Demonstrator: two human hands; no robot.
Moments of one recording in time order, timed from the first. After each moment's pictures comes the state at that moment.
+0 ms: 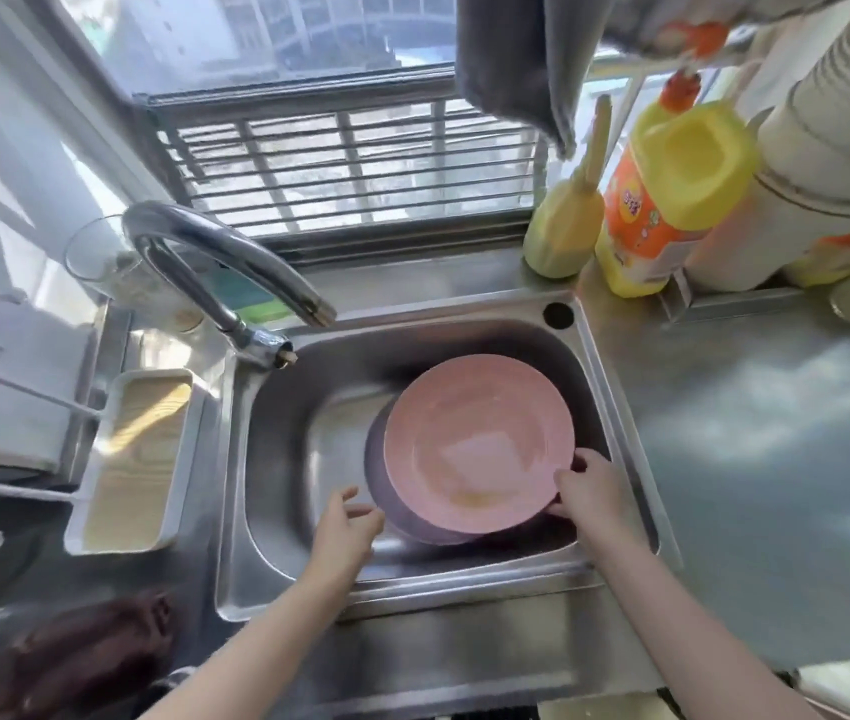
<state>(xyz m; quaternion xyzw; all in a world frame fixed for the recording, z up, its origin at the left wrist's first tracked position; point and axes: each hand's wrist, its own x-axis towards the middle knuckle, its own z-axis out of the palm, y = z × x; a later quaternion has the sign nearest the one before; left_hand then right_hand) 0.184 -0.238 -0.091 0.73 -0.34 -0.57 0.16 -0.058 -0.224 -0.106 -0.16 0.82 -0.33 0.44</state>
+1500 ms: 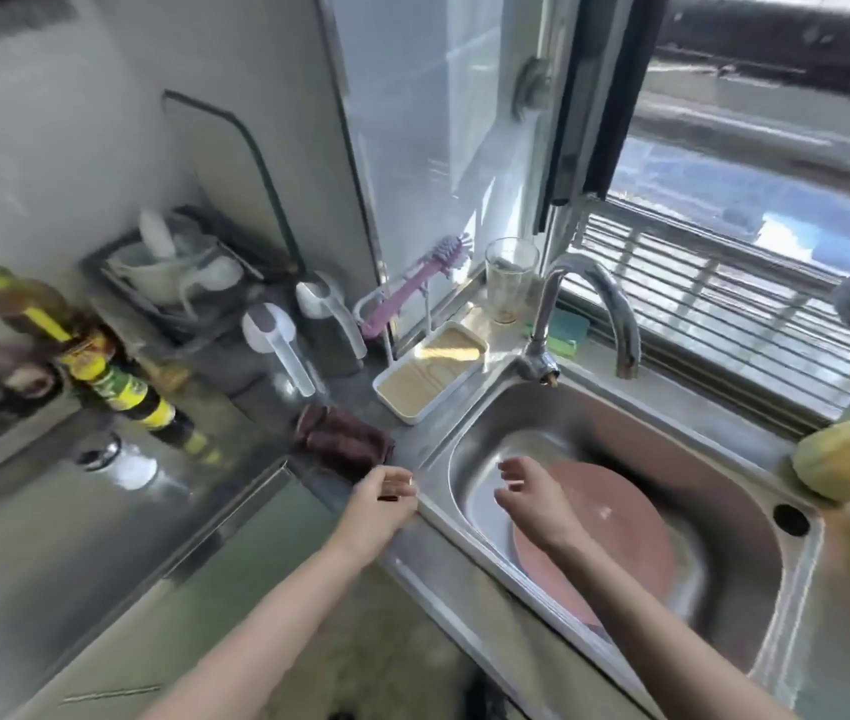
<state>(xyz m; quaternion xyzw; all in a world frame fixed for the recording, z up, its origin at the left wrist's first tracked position) 0.260 -0.115 0.026 0.76 -0.22 -0.42 0.44 0.109 -0.237 -0.004 -0.71 0.50 -0.07 0.49</state>
